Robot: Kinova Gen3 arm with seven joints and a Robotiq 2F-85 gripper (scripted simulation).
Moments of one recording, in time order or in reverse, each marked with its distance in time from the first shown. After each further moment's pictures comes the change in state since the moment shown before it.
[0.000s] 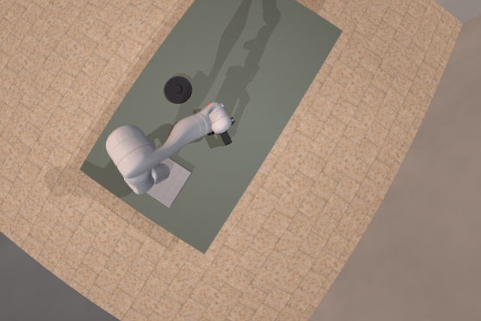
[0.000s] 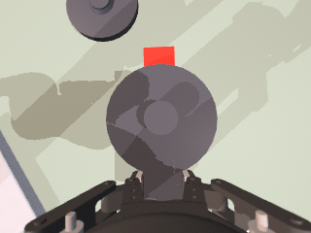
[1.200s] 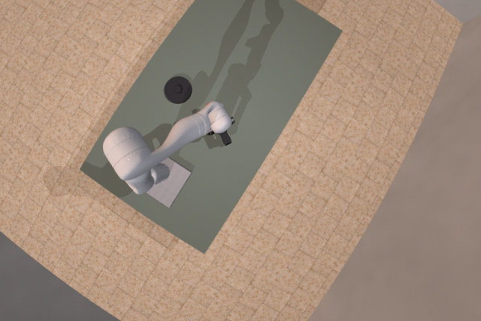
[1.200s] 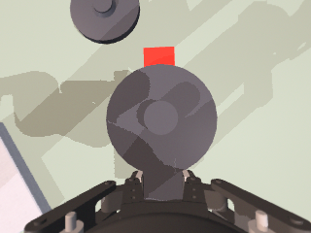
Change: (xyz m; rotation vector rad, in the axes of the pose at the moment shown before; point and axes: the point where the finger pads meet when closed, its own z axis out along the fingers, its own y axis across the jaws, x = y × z) arm 0.000 -0.001 -0.010 0.005 -0.001 0.000
